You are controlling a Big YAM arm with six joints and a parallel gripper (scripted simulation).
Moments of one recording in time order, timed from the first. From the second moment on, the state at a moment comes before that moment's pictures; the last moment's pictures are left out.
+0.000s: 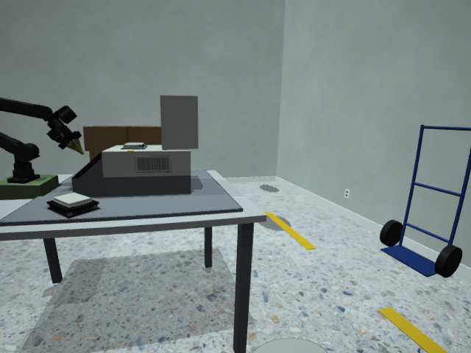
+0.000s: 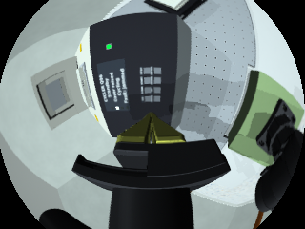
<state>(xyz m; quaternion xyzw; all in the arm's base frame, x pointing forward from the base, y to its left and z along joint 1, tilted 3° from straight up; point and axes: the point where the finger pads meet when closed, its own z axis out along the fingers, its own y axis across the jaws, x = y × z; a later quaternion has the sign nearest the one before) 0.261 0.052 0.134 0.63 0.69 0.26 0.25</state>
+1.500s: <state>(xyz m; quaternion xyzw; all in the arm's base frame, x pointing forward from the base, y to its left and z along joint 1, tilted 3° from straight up) 0.284 0.054 0.115 0.63 0.69 0.26 0.25</state>
